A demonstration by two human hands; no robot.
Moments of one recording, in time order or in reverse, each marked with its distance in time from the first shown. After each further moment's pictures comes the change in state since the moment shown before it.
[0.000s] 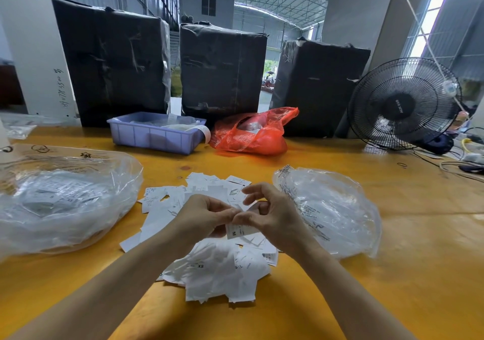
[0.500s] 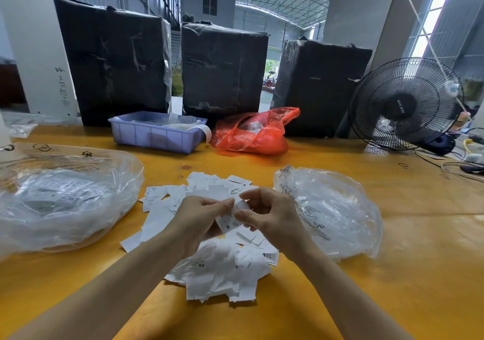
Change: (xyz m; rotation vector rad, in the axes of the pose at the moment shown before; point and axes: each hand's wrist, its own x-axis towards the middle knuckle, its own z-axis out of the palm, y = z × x) left_hand -0.001 0.001 0.004 -0.268 0.136 -0.104; right_hand -0.001 -0.002 0.007 0.171 0.013 0.036
